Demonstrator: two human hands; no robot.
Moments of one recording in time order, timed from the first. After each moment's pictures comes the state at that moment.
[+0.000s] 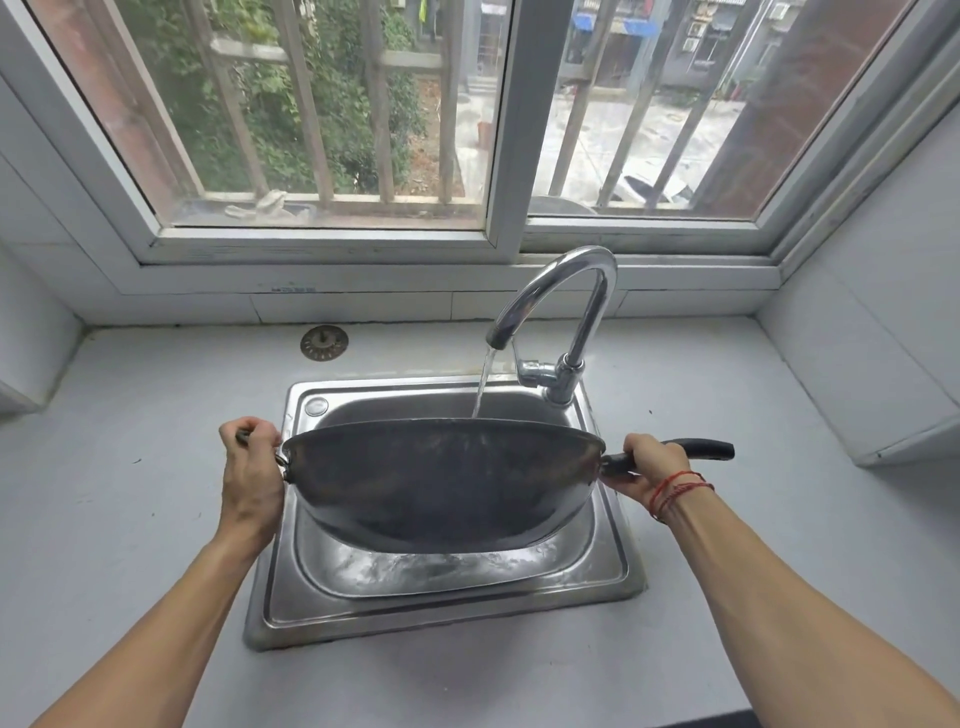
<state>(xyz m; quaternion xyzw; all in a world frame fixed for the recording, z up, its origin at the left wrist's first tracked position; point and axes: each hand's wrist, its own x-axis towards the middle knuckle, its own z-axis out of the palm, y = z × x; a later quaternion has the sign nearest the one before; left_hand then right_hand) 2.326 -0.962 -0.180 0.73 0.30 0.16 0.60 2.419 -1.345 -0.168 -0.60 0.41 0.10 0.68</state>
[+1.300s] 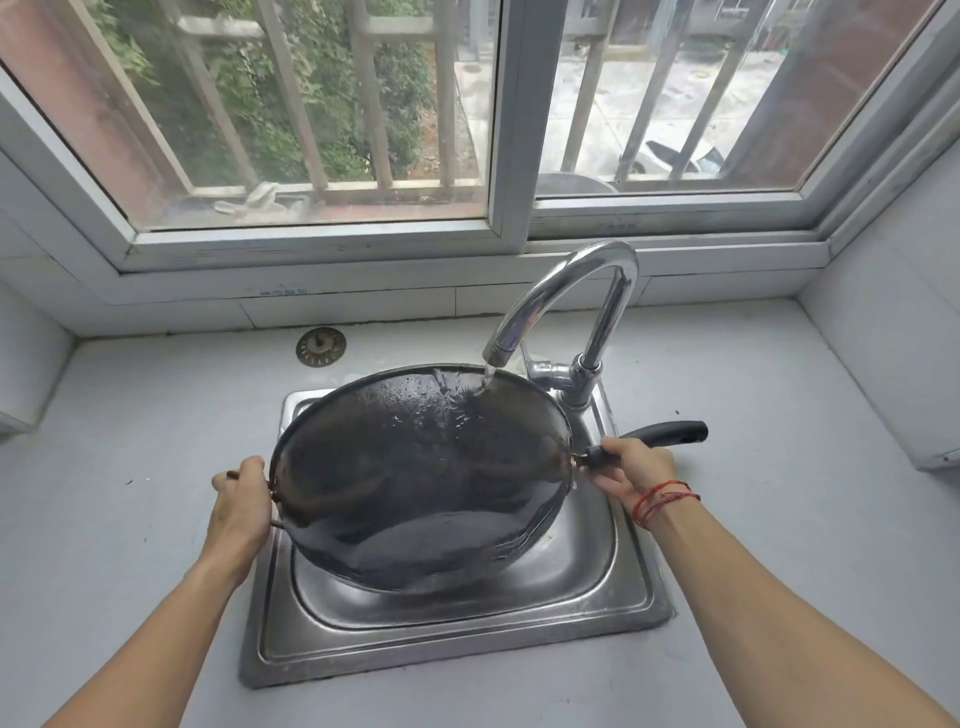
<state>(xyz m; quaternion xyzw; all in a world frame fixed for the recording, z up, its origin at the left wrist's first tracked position) 2.347 -0.935 -0.227 0.73 0.49 -0.03 0.48 2.454 -1.333 -0.225 -0.56 0.40 0.12 0.71</state>
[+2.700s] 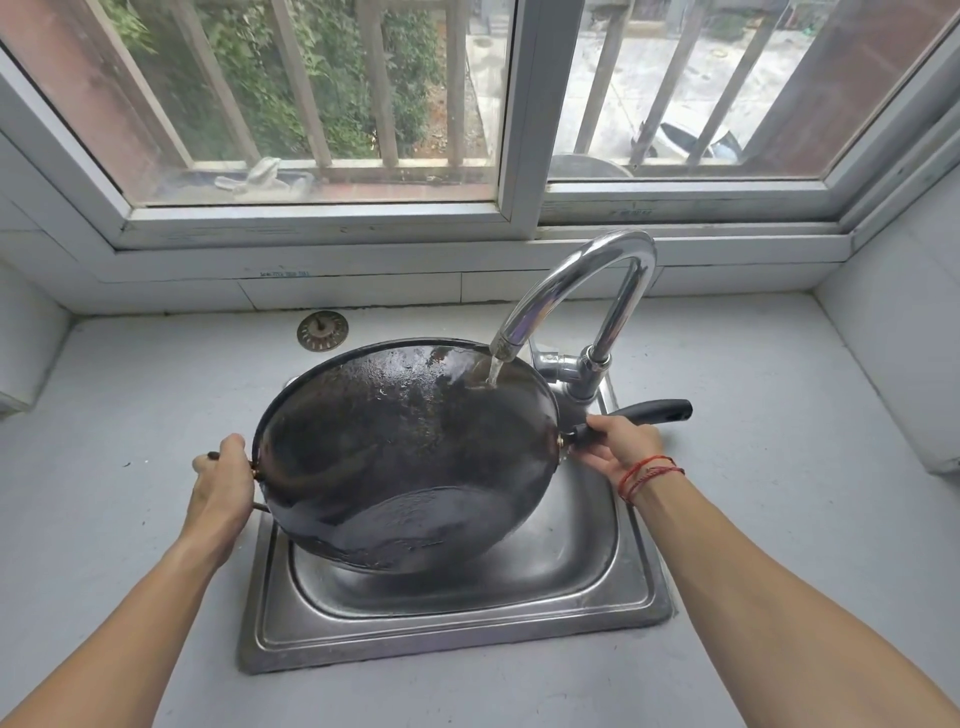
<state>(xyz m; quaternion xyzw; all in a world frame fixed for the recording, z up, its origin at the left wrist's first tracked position) 2.355 -0.927 -0.216 0.72 0.51 -0.02 0.47 2.475 -1.314 -0.224 -0.58 0.39 0.15 0.70</state>
